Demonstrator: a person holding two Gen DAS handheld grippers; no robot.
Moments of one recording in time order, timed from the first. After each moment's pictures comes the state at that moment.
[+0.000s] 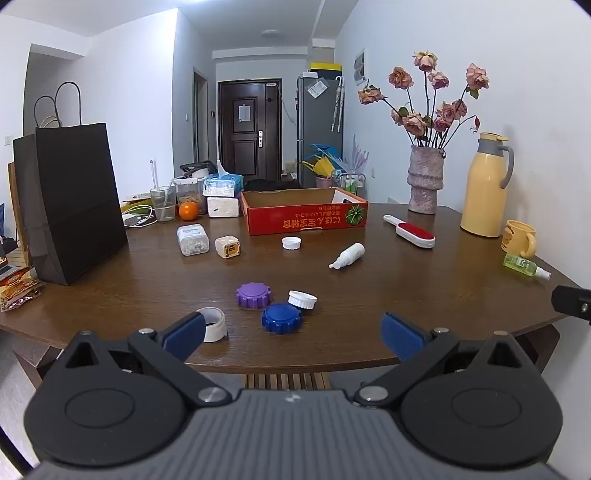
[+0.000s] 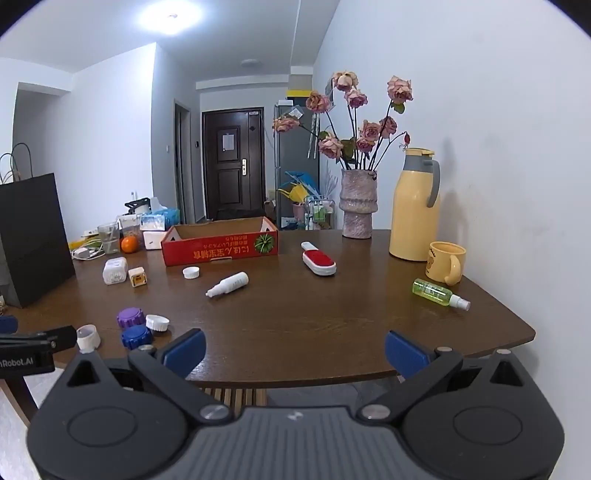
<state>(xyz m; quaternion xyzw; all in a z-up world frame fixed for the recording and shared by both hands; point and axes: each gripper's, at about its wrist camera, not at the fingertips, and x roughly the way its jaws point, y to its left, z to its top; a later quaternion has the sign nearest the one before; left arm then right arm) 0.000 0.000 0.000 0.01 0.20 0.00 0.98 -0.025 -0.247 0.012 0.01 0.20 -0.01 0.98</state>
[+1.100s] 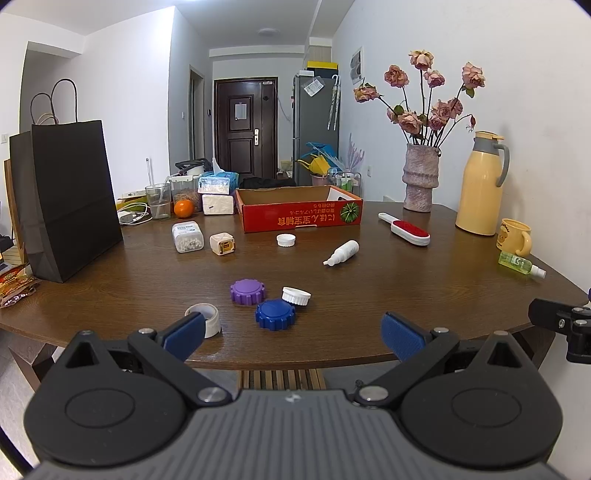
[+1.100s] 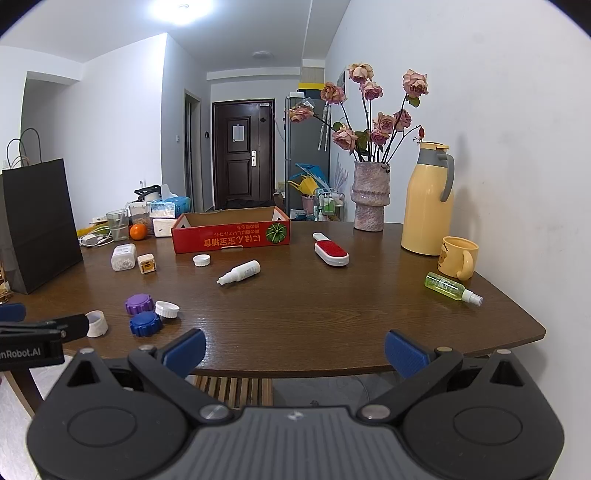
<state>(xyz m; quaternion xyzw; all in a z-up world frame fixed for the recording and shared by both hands) -0.001 -0.005 -0.003 0.01 0.21 0.00 0.98 -0.022 -0.235 0.005 0.00 0.22 0.00 0.98</state>
